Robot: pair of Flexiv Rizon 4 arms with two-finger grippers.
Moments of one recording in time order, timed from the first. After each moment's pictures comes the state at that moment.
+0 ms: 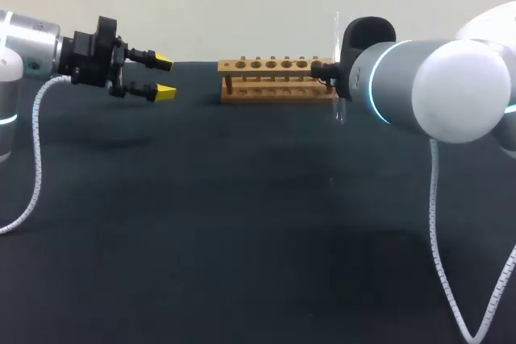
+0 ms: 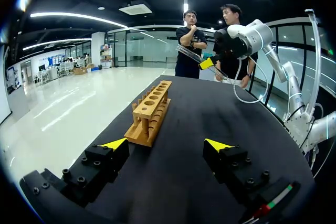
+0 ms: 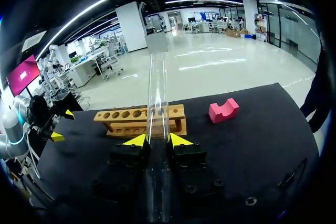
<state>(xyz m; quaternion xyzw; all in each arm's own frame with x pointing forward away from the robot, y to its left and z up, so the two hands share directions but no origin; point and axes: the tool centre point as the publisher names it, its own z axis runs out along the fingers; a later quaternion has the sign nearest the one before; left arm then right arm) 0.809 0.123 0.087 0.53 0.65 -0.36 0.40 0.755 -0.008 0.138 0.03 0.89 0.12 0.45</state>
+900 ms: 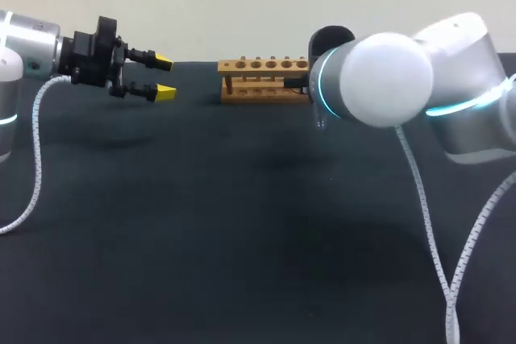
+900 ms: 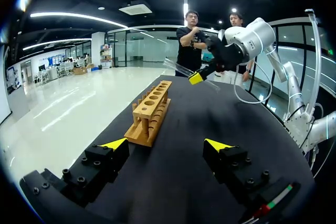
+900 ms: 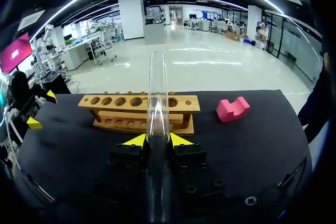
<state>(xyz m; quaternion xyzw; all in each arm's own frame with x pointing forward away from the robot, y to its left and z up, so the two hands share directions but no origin) 0.809 0.123 0.087 0.53 0.65 -0.36 0.40 0.786 0.019 0.091 -0.01 0.91 0.05 0.42</state>
